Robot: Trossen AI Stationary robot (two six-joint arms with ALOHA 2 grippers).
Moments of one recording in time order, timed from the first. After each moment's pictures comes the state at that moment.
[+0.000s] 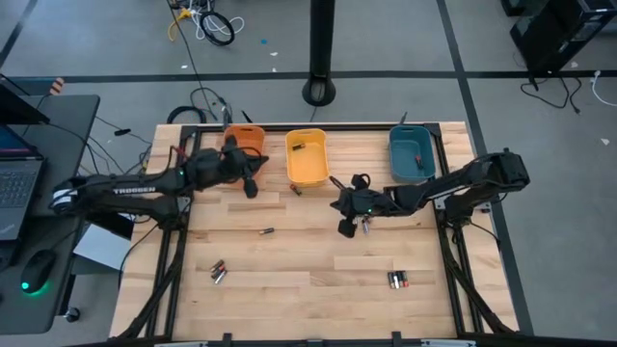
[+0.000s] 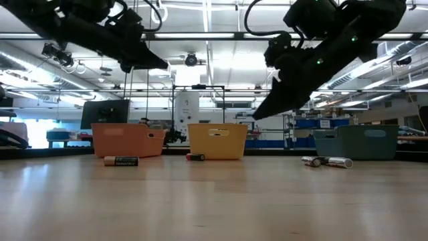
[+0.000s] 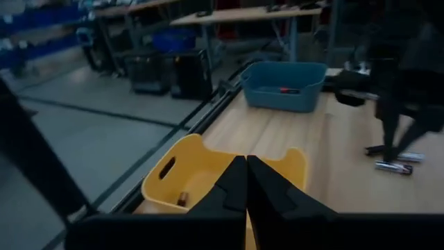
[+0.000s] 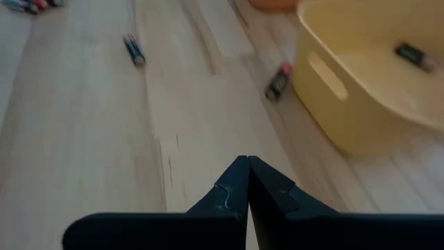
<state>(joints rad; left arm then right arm) 0.30 0.92 0.45 0.31 -0.17 0.08 0.06 1.50 0.65 0.18 0.29 0.24</state>
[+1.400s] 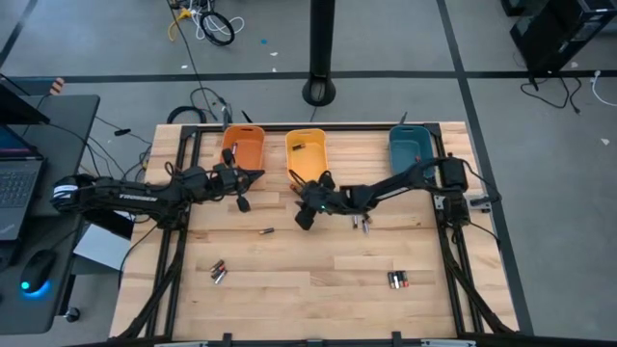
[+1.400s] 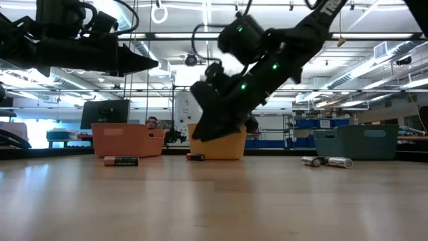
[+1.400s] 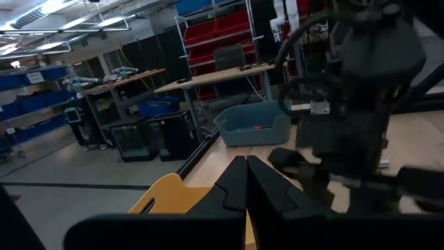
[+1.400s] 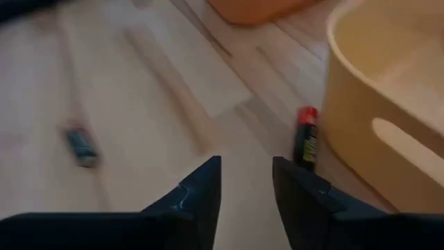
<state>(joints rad) 0.21 0.92 0.16 0.83 -0.13 0.23 -0.02 1.99 1.08 0.22 0.32 0.44</state>
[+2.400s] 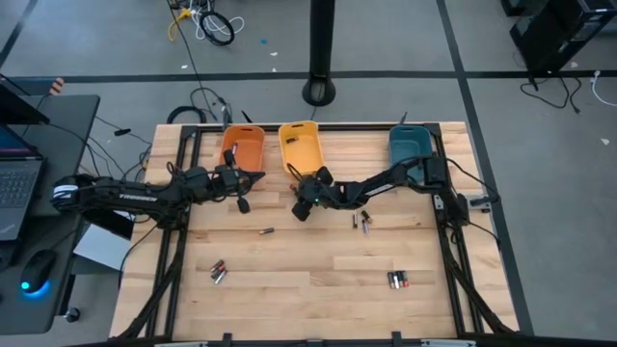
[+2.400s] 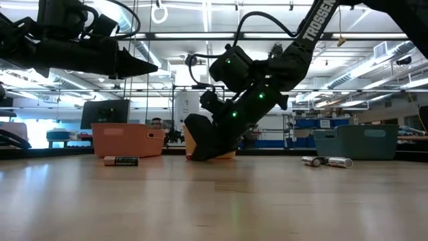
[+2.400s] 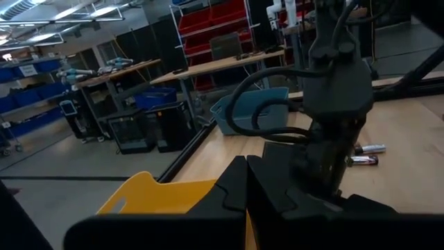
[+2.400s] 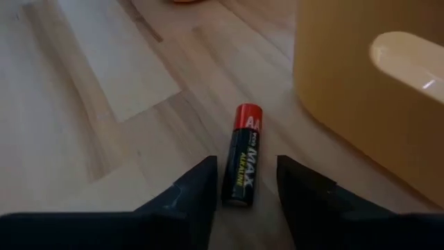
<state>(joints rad) 0.21 0.92 0.16 0.79 -0.13 0.24 -0.09 2.14 1.12 0.30 0.35 0.39</state>
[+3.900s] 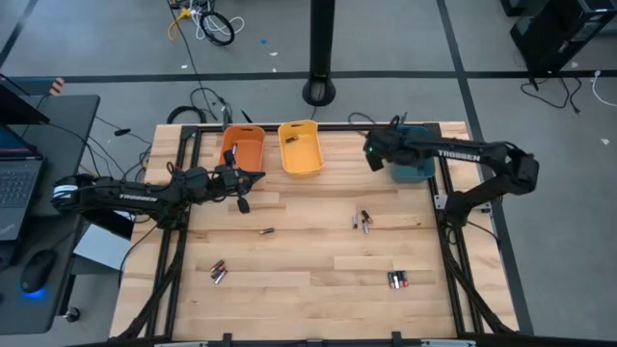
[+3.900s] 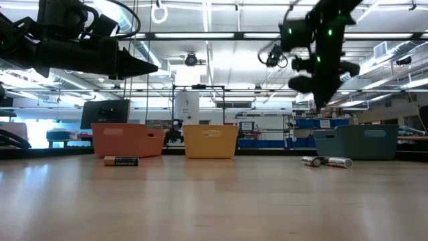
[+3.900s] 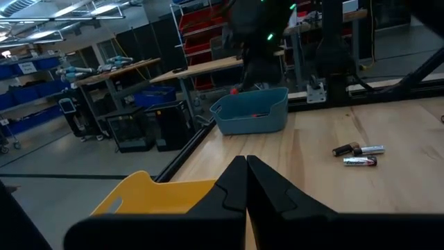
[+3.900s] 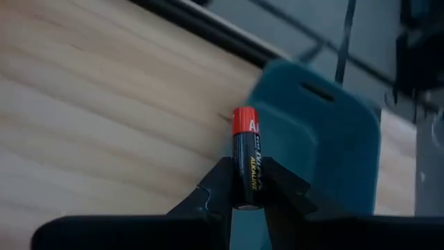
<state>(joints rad) 0.21 0.92 0.16 0.79 -0.13 0.22 -0.46 1.40 1.02 -1.01 0.60 0.69</state>
